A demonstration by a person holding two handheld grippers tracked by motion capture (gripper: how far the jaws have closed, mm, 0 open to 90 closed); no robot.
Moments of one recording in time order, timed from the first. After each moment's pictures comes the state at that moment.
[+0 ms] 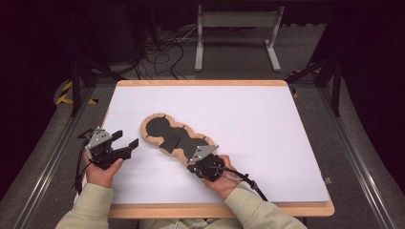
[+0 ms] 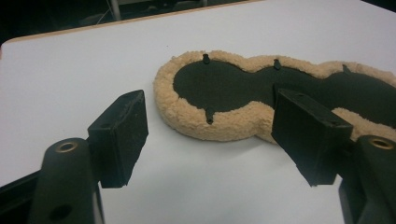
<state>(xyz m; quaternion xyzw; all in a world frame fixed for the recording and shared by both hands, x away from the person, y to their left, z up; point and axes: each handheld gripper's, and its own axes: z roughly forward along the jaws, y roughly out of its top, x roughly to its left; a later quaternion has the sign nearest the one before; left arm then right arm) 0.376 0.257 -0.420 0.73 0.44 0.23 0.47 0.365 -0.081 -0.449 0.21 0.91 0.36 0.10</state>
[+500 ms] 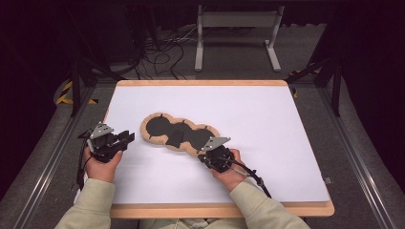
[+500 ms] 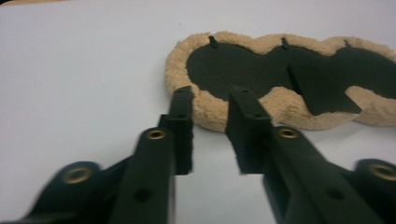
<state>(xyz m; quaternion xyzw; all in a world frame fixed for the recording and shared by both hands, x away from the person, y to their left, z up) 0.396 0.258 -0.419 0.73 0.48 0.20 0.44 0.385 -0.108 -0.449 0.27 0.88 0.36 0.13</state>
